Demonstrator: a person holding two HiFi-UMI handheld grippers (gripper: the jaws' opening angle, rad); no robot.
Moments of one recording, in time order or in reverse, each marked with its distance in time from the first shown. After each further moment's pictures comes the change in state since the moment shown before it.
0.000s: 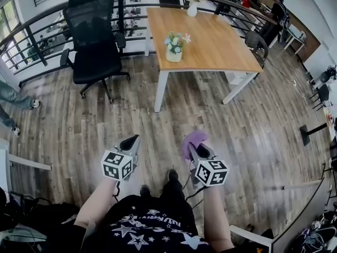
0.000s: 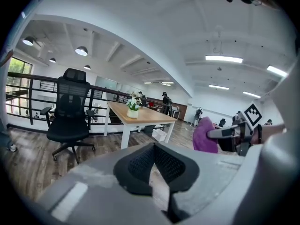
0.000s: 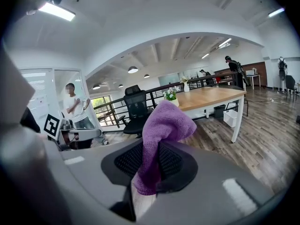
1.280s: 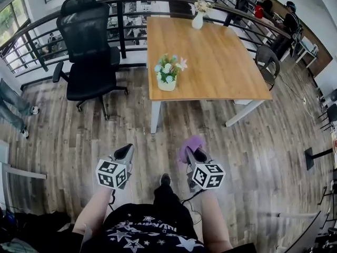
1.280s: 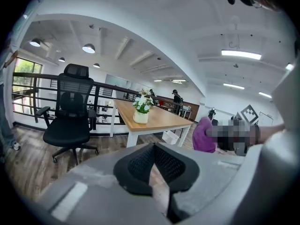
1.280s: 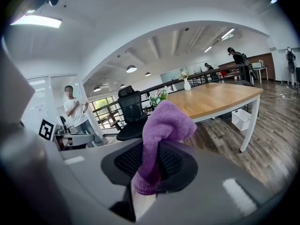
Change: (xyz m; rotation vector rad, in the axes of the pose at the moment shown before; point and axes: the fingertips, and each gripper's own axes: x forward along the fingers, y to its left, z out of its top) left arm 0.180 0.060 0.077 -0.056 0.026 0.125; right arm 0.162 -0.150 0.116 0.031 0.032 0.077
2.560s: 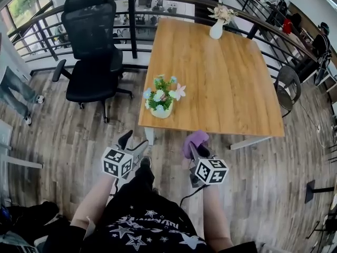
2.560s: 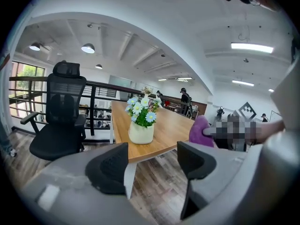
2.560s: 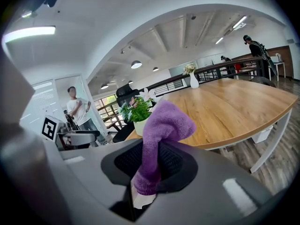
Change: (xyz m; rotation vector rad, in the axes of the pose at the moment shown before) left arm 0.218 0.026 0.092 -0.003 0.000 0.071; right arm 0.164 -0.145 0.120 -0.043 0.076 0.137
